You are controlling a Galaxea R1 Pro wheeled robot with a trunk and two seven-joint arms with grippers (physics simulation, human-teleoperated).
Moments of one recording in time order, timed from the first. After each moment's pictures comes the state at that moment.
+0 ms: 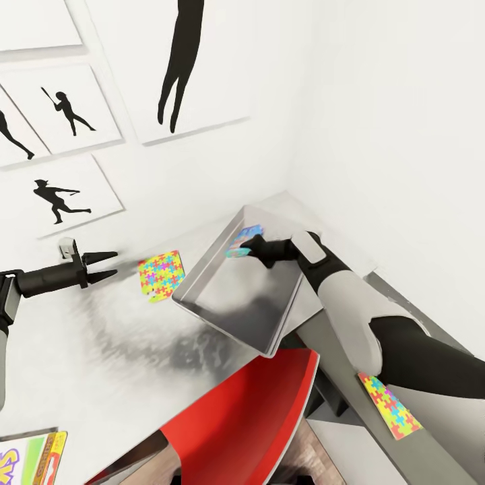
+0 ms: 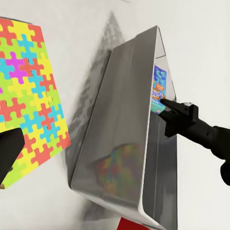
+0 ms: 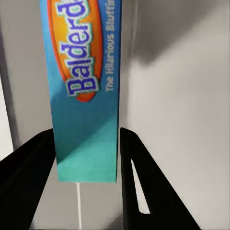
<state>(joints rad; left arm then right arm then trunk) -1.09 0.44 0.47 -0.62 -0.13 1.04 -1.42 -1.37 0.17 0.00 -0.36 -0.96 0.73 -0.14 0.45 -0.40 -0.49</state>
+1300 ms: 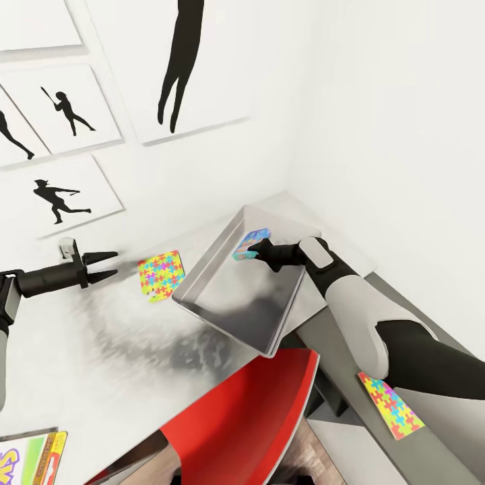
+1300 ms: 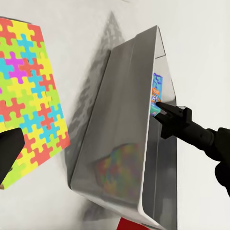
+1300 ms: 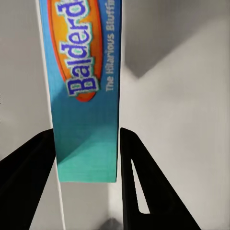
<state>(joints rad) -1.09 0.44 0.47 -0.62 -0.13 1.04 -1.42 -1.34 0.13 0.00 -0.35 -0.97 0.72 -0.10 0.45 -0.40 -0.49</state>
